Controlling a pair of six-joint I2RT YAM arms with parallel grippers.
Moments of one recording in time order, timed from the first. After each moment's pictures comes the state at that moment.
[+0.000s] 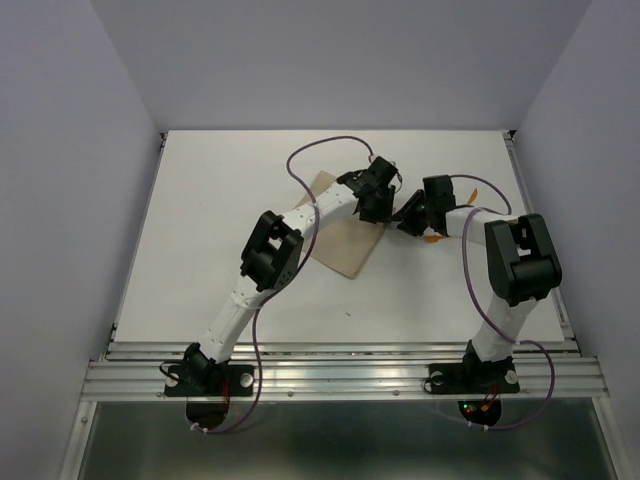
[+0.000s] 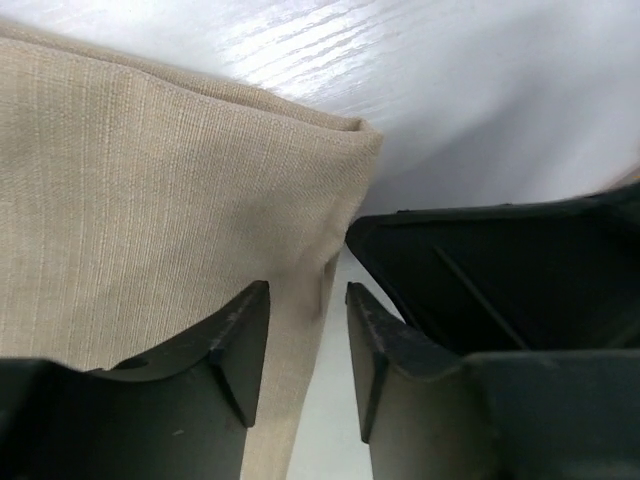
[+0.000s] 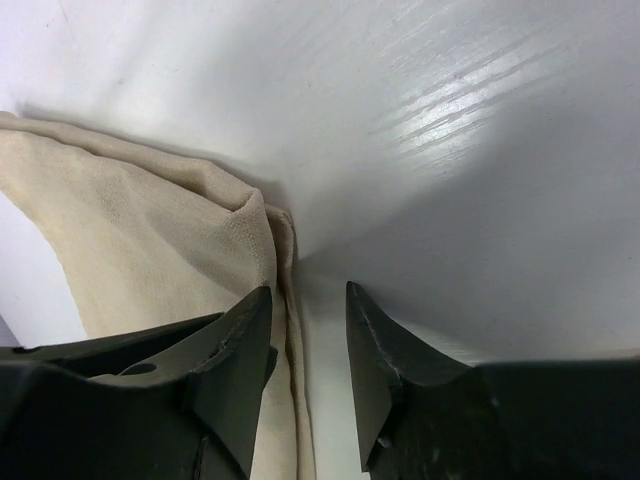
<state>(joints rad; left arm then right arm) -0.79 2.48 2.20 -0.67 0.01 -0.53 0.19 1.84 1.02 -0.02 -0.11 0.93</state>
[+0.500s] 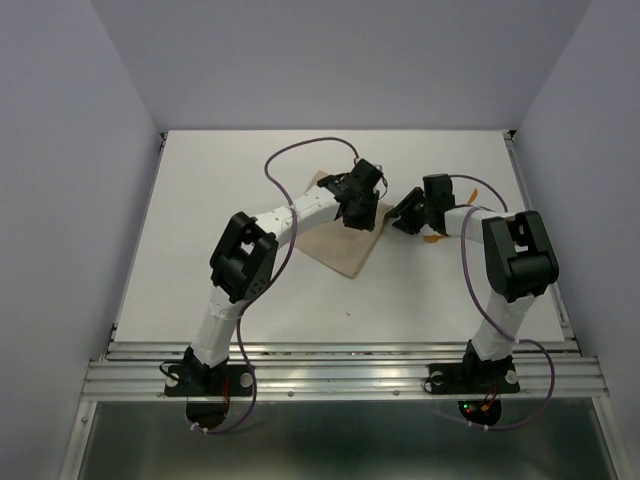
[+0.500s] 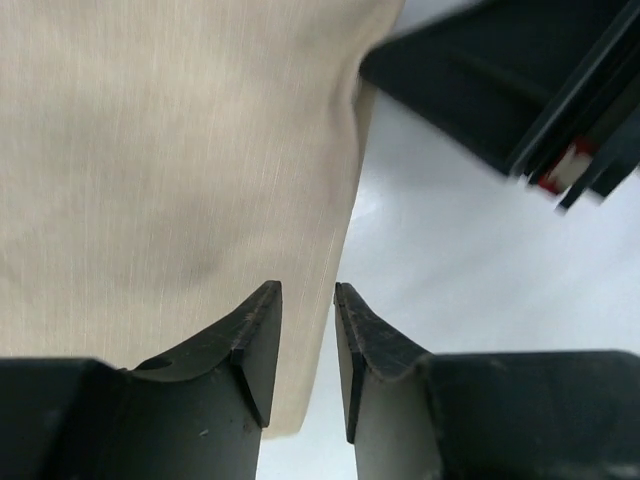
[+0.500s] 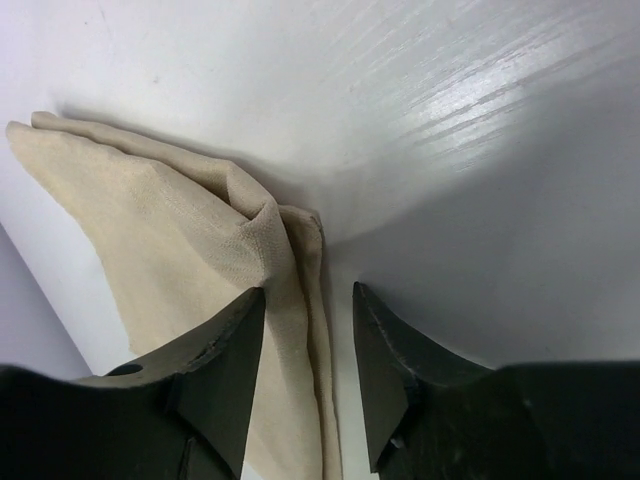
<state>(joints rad) -0.78 2.19 1.89 -0.65 -0.01 -0.50 0.18 1.87 1.03 0.03 -0.22 0.97</state>
